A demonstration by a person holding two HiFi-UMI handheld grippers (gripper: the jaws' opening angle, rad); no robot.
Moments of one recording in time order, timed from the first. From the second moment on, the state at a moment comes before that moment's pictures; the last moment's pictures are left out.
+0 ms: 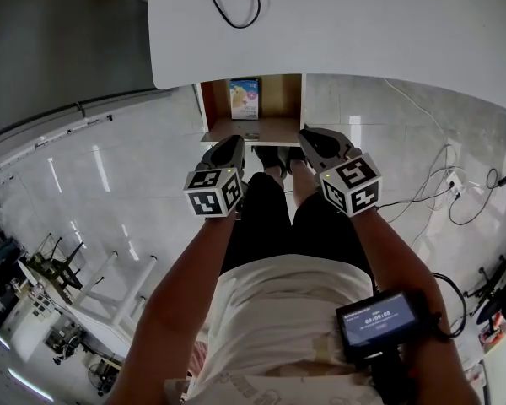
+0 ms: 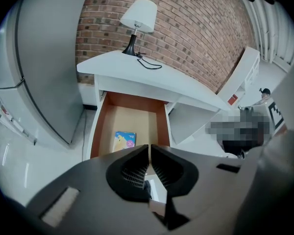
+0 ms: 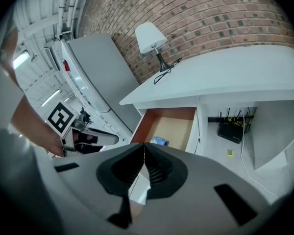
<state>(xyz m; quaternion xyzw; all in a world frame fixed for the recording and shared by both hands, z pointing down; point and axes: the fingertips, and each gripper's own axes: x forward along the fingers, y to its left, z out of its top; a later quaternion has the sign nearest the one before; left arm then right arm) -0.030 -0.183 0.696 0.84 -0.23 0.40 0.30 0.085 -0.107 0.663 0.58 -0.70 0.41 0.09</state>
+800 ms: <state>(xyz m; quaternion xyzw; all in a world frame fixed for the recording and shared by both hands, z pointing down) -0.013 -0.201 0.749 0.81 -0.24 0.45 0.29 0.083 -0.102 0.690 0.57 -0.69 0.44 0.07</state>
